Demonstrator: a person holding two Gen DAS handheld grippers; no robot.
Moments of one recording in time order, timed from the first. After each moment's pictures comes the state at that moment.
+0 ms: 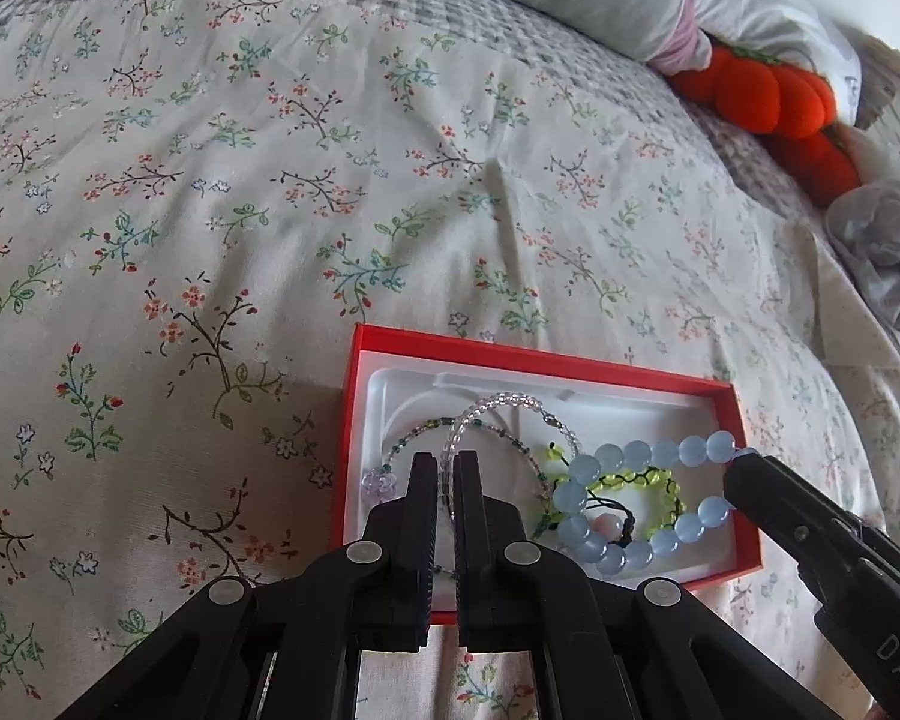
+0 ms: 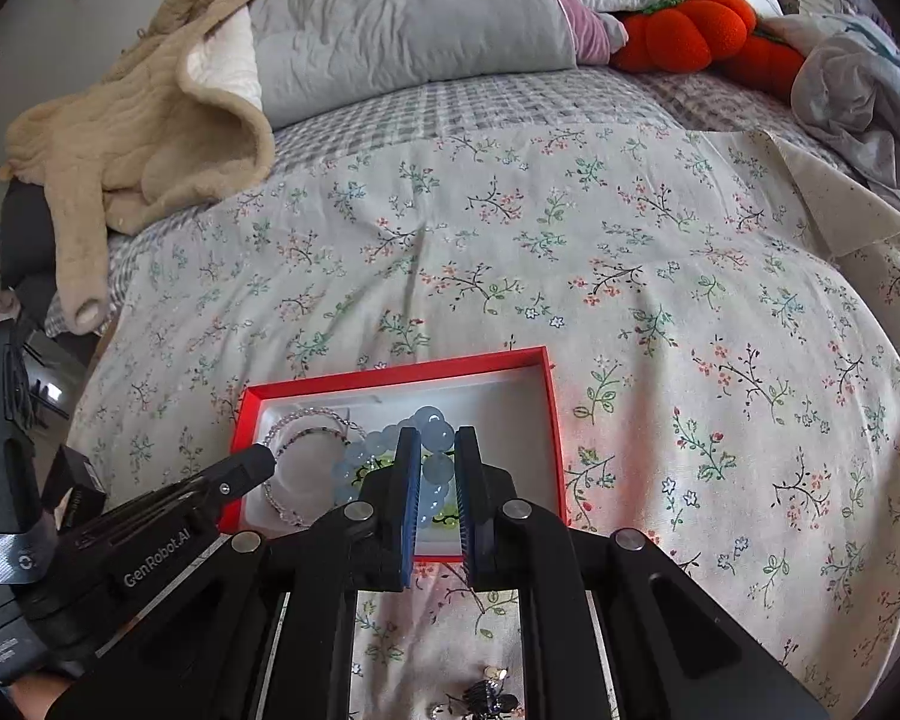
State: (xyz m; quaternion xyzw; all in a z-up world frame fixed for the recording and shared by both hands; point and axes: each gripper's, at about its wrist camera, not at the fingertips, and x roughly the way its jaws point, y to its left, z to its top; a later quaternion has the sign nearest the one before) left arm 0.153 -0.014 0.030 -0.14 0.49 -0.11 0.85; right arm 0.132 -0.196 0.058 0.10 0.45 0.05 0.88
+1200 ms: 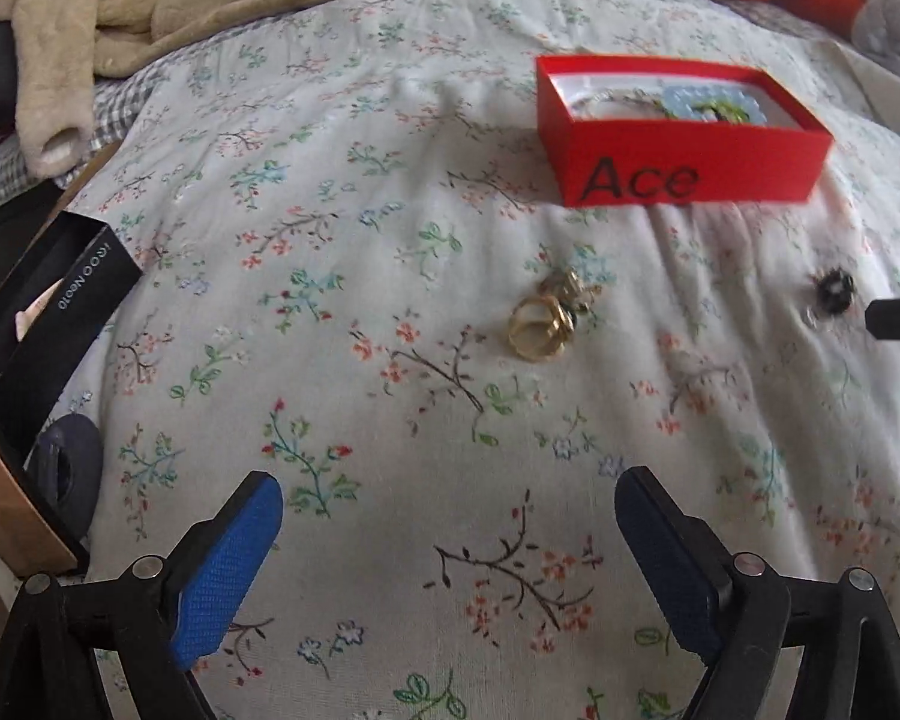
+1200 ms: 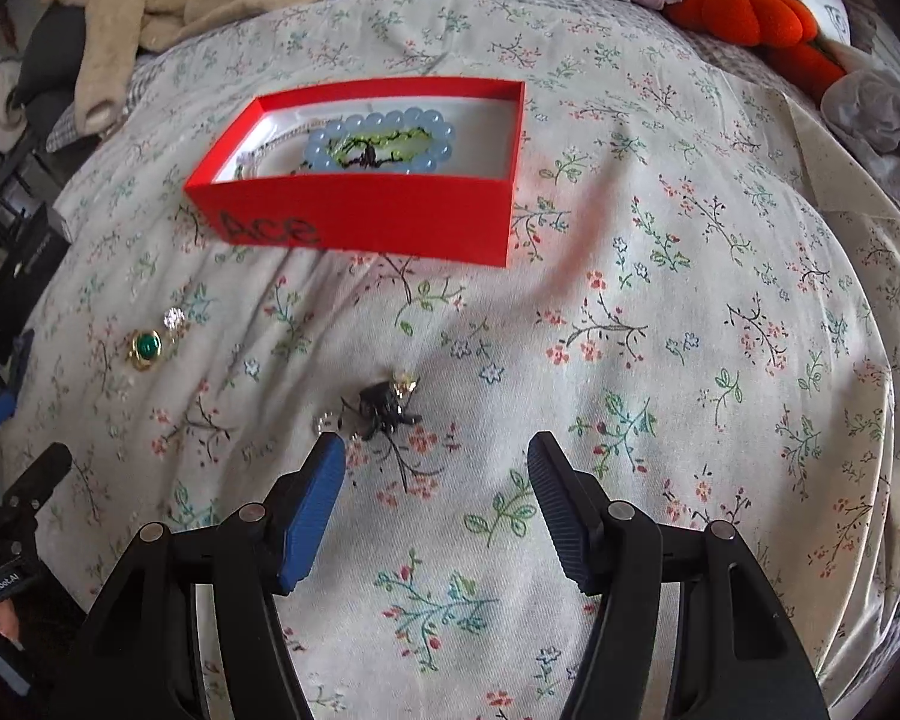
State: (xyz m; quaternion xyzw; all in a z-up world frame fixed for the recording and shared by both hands) left arm -0.049 0.035 -0.004 0.06 0.47 -0.02 0.88; right arm 0.020 -0.206 0.005 -0.04 0.56 0.09 0.82
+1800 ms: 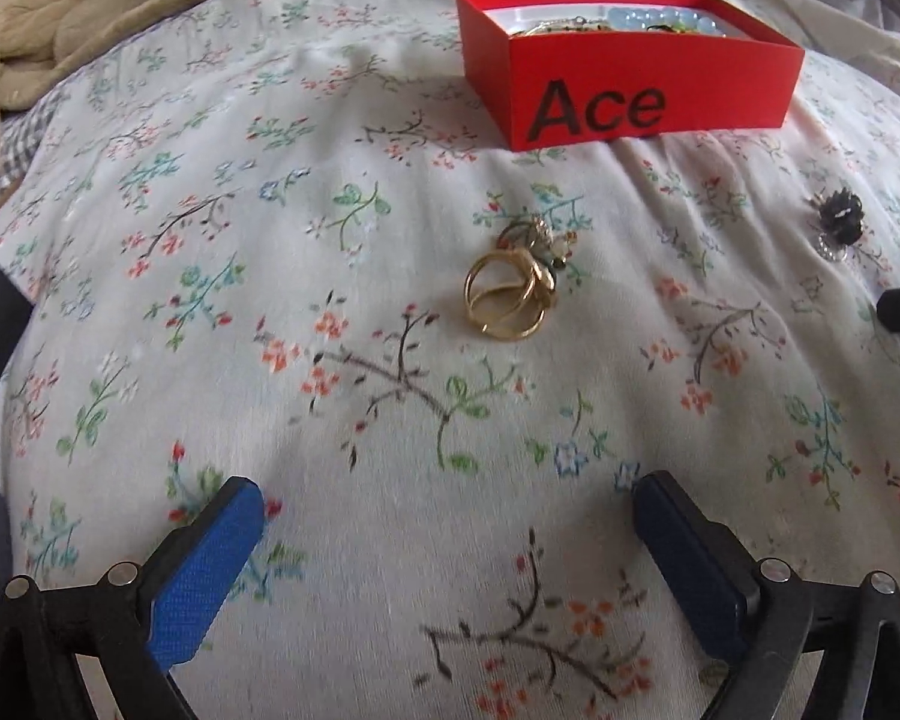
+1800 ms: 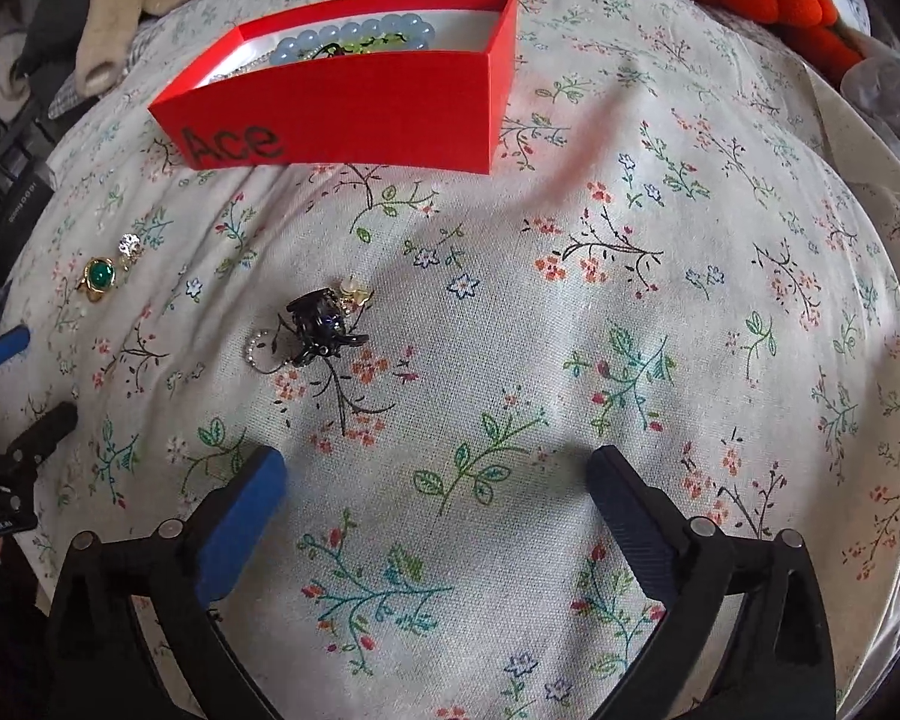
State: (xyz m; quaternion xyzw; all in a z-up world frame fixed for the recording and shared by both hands) left arm -0.018 0.035 -0.041 0.09 0.47 -0.11 0.87; right arm 0.017 -0.229 -0.034 -0.06 0.55 0.11 0.82
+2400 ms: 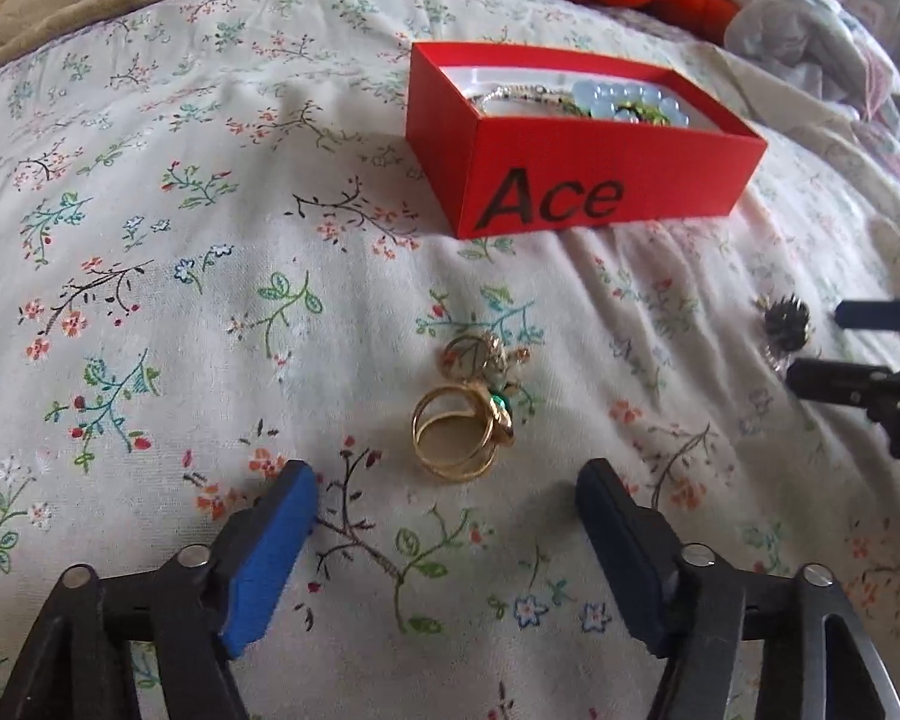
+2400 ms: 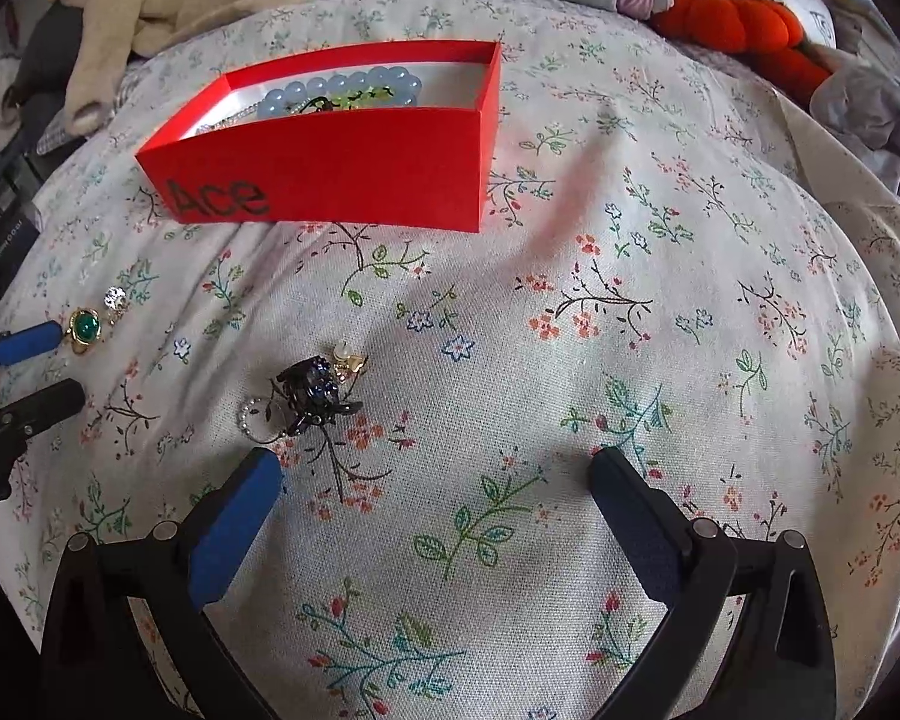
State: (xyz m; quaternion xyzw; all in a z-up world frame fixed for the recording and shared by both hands) left arm 0.017 0.041 -0.036 0.00 0.45 -0.20 0.87; right arm 0.025 -0.214 -0.032 -0.04 0.52 0.07 0.85
